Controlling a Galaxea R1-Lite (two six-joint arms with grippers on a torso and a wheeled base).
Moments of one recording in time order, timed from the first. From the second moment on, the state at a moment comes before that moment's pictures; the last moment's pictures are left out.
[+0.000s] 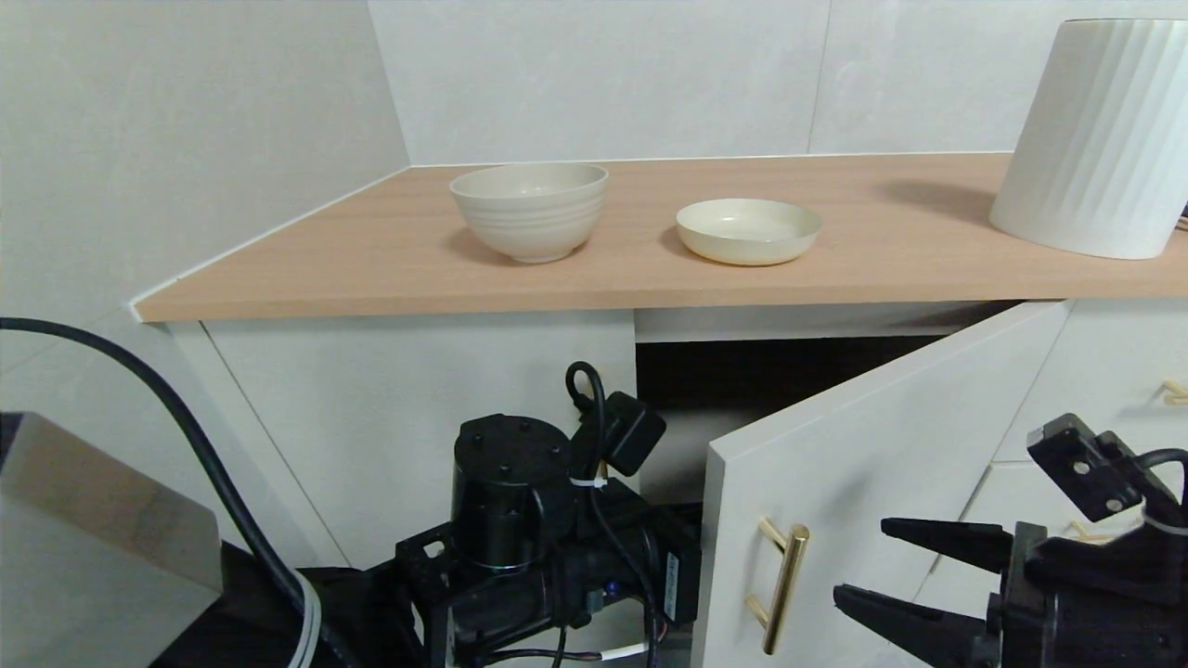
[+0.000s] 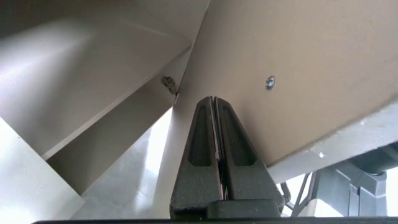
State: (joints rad) left arm -0.85 1.92 -0.66 -1.01 -0.23 -0.28; right arm 0.62 1.29 -0.28 -0.72 0.25 0.21
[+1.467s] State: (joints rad) left arm -0.86 2.02 -0.75 -1.00 -0.20 -0.28; right arm 0.73 0.99 -0.22 -0.48 0.35 0.21
